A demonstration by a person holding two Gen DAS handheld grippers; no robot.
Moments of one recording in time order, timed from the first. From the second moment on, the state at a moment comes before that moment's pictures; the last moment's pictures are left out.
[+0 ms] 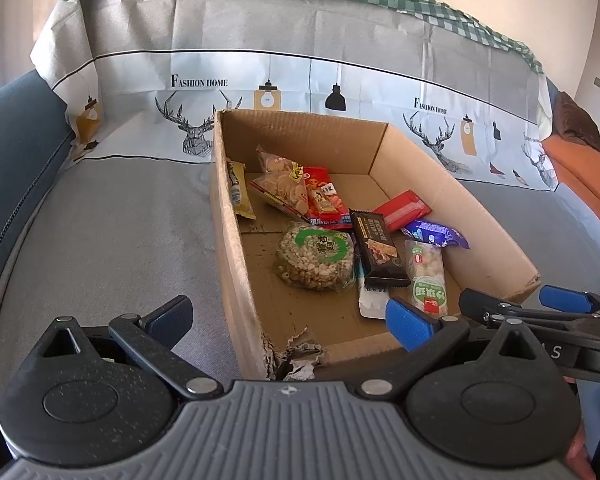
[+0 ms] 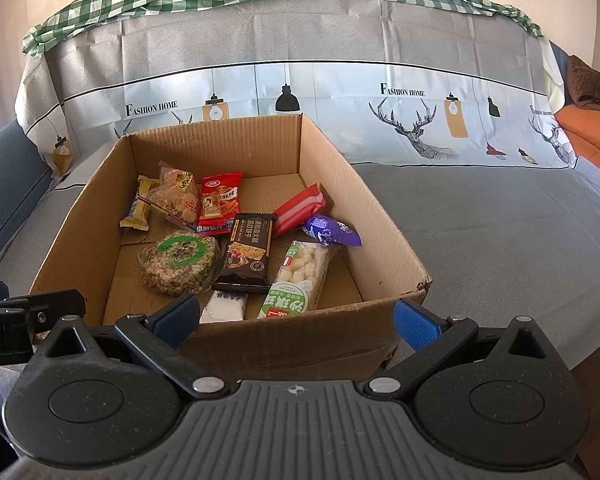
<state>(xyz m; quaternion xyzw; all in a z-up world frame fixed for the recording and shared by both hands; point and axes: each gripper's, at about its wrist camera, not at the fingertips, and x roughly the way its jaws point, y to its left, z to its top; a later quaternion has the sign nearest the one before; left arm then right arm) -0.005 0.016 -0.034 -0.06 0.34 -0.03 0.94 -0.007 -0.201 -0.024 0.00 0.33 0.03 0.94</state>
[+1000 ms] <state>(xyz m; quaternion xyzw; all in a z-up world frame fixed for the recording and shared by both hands) -0.003 0.011 -0.034 -0.06 0.34 -0.04 0.94 -0.009 -0.202 -0.019 0.00 0.33 0.04 0.94</state>
